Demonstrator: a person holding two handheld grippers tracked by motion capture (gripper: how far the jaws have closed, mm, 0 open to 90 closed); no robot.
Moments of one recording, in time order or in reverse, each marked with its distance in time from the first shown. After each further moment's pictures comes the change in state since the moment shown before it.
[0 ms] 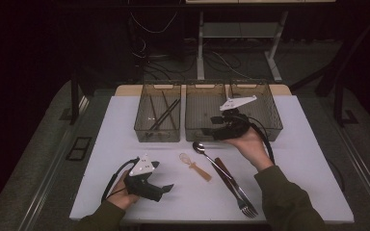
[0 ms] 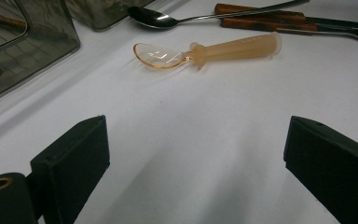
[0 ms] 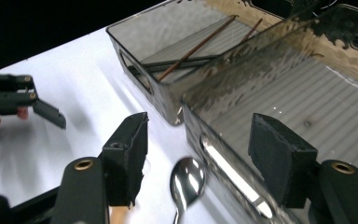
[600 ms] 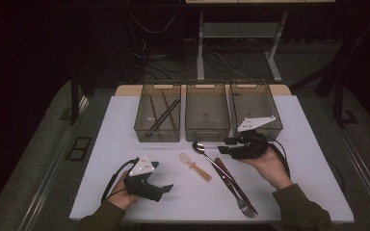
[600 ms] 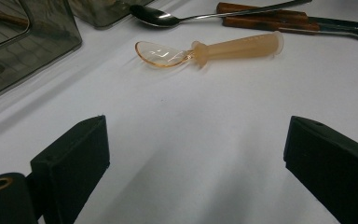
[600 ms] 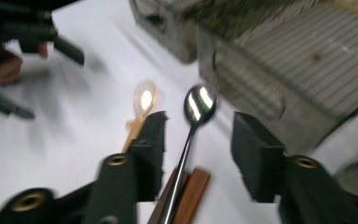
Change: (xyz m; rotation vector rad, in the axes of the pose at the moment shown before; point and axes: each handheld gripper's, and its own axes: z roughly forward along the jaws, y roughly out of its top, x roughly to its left) left arm 0.000 -0.001 0.000 0.001 0.008 -0.002; right arm 0.009 -0.059 -0.032 0.064 0.025 0.008
